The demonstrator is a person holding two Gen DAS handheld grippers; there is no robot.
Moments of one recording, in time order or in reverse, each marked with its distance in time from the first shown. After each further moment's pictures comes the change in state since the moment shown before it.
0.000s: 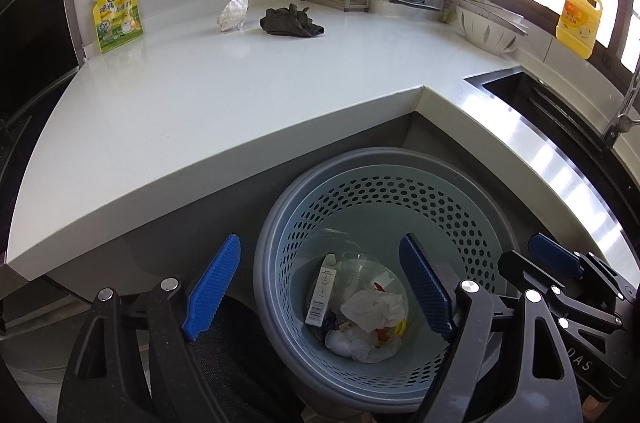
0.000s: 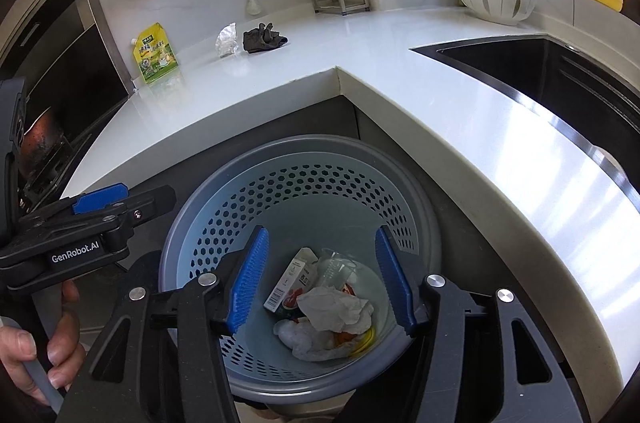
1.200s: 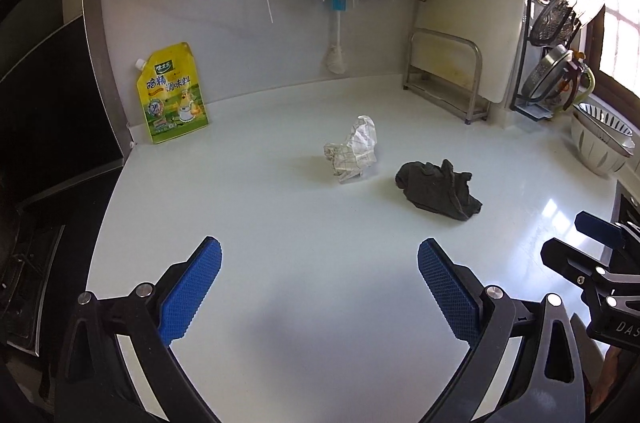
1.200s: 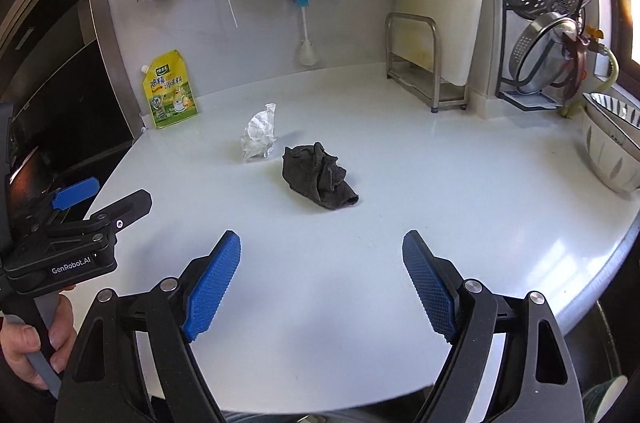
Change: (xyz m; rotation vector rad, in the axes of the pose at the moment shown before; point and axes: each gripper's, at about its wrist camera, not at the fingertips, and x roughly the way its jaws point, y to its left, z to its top) left arm 0.067 0.131 0.203 -0.078 -0.177 0.227; right arm 0.152 0.076 0.249 -0.206 -0.022 0.087
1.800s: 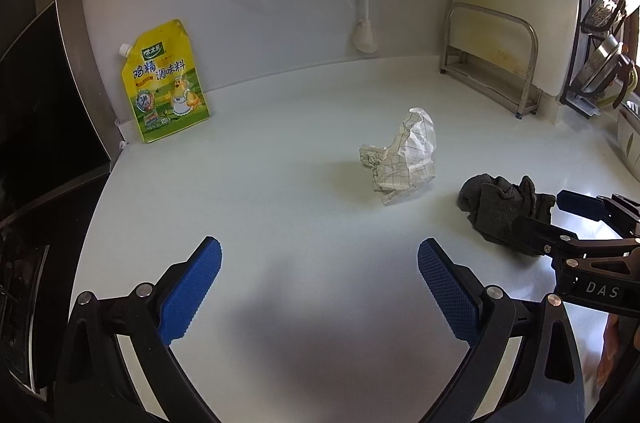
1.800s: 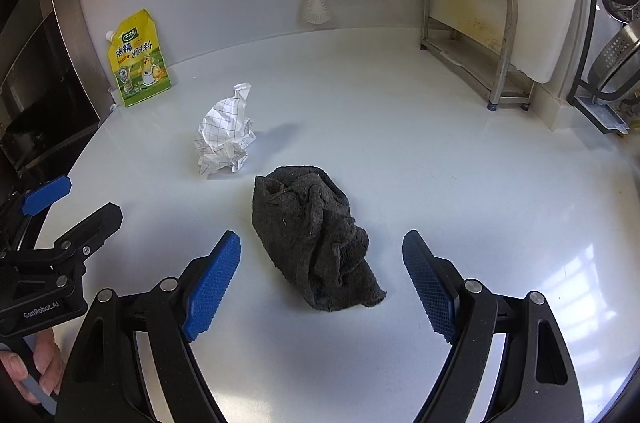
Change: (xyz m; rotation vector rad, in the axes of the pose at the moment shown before) left arm 0.086 0.016 0.022 0.005 0.064 0.063; right arm 0.126 0.003 0.052 -0.056 0.146 0.021
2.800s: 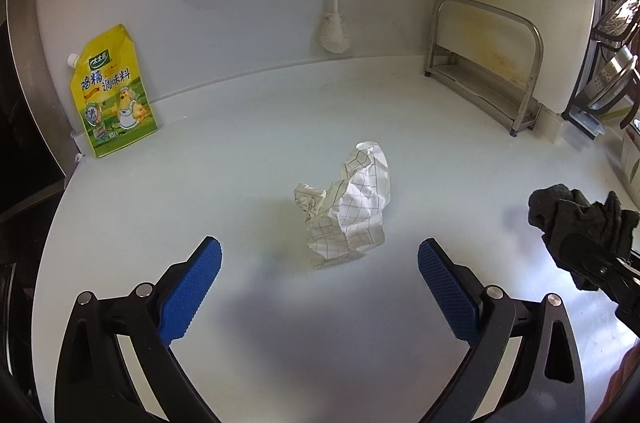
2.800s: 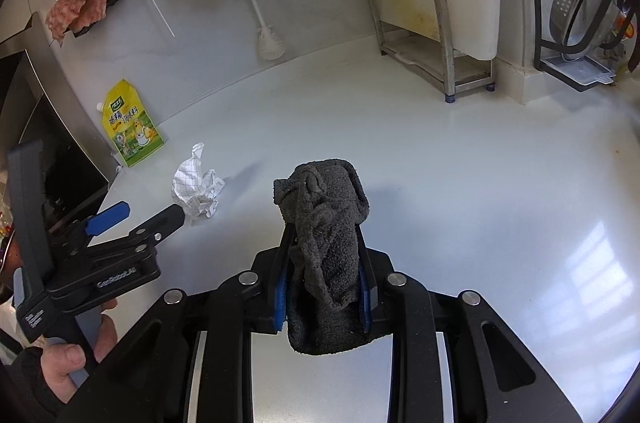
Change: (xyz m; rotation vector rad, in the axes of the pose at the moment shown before) left arm 0.052 -0.052 0.045 -0.023 0.037 -0.035; right arm -0.032 -0.070 0.002 0.203 -0.095 0.094
